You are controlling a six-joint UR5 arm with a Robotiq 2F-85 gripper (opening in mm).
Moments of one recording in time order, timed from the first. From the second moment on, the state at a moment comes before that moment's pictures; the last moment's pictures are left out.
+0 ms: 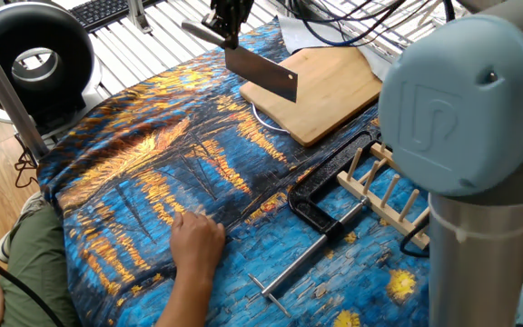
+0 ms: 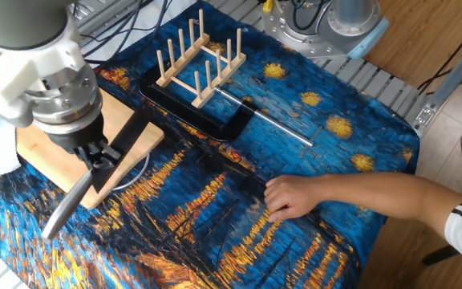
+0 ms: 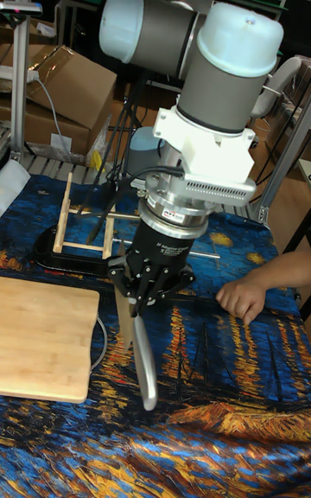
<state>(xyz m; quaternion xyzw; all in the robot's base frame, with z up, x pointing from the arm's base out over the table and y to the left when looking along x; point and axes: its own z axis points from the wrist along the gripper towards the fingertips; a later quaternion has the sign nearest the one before) 0.692 -0.013 0.187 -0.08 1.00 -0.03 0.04</state>
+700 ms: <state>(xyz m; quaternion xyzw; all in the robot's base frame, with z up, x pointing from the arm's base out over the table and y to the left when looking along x) 0.598 -0.030 0.231 -0.08 1.00 -0.02 0.05</state>
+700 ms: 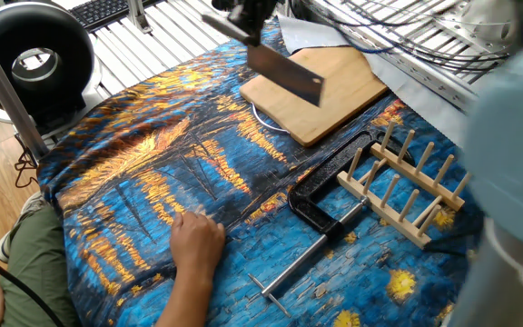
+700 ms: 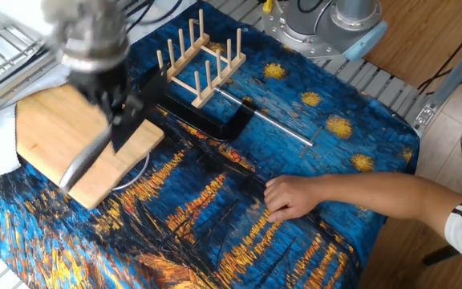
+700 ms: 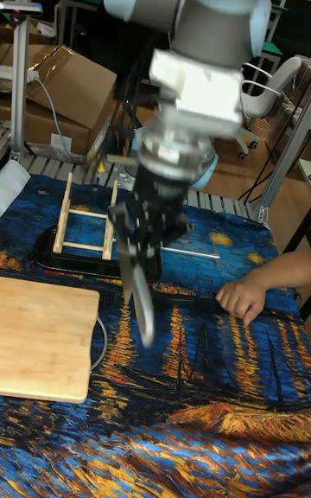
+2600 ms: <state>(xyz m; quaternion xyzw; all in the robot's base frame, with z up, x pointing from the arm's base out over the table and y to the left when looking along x) 0.430 -0.087 0.252 -0.28 0.96 -0.01 0.02</state>
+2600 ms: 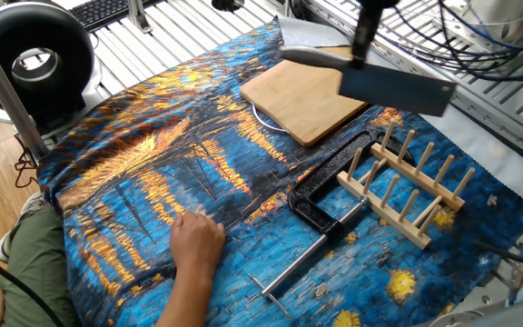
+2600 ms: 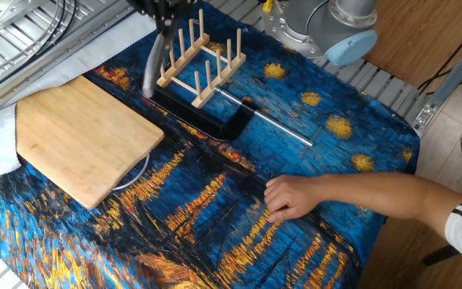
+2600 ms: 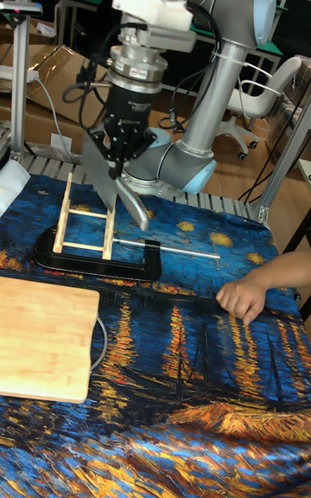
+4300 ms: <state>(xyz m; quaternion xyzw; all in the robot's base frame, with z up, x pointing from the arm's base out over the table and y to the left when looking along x) 0.403 -0.044 0.223 -0.66 0.75 -0.01 0.05</state>
